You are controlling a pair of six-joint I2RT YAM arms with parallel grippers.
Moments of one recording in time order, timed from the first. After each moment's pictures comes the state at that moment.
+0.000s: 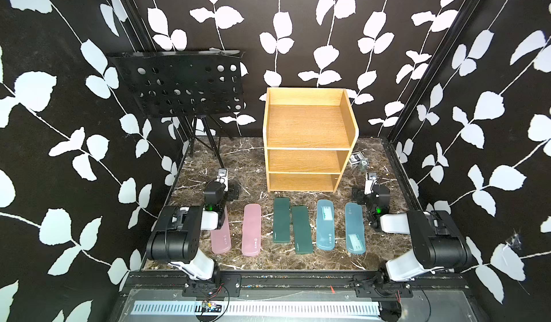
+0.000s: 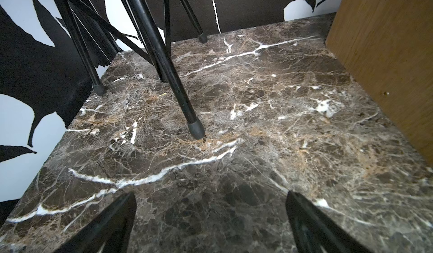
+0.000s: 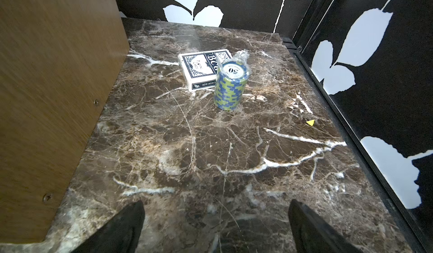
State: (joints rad) left arm -0.05 1.57 0.40 0.79 -0.06 0.15; right arm 0.03 1.54 0.37 0.72 0.09 -0.08
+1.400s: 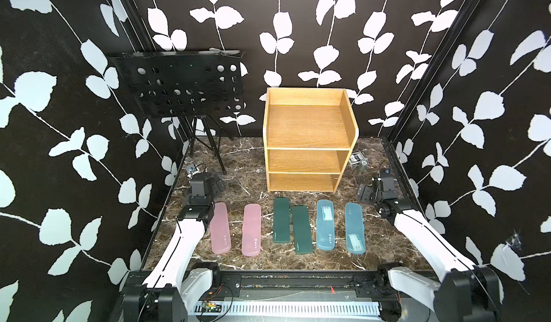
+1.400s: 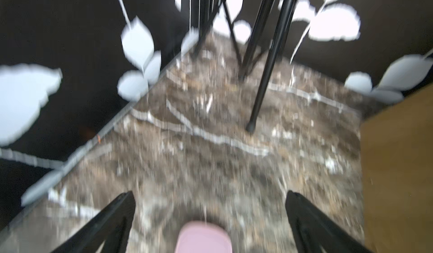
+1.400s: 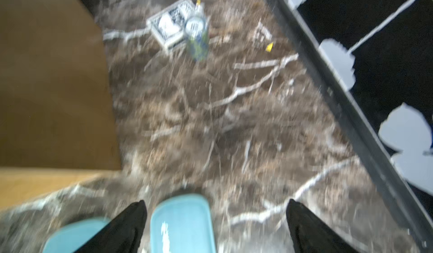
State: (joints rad) left arm -0.05 0.97 0.65 -0.30 -0.31 -0.41; right arm 0.18 1.06 0.71 -0.53 0.26 0.41
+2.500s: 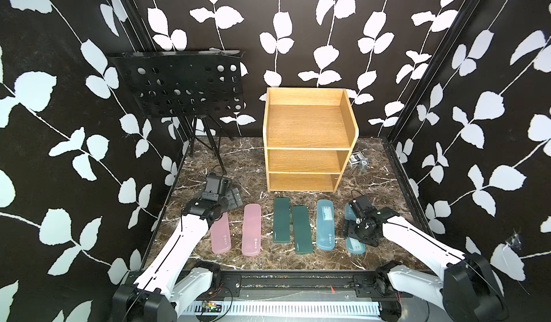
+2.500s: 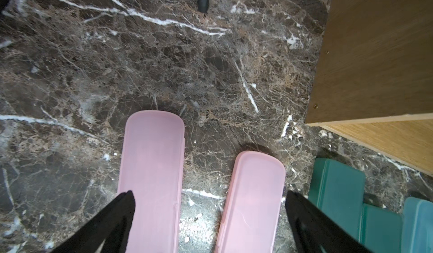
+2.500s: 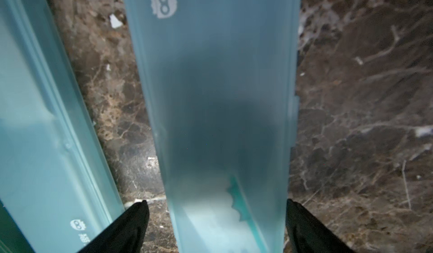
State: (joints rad) left arm -0.26 1.00 0.78 -0.72 -0.14 -0.55; right arm 0.43 1.13 0.57 -0.84 -0.01 0.67
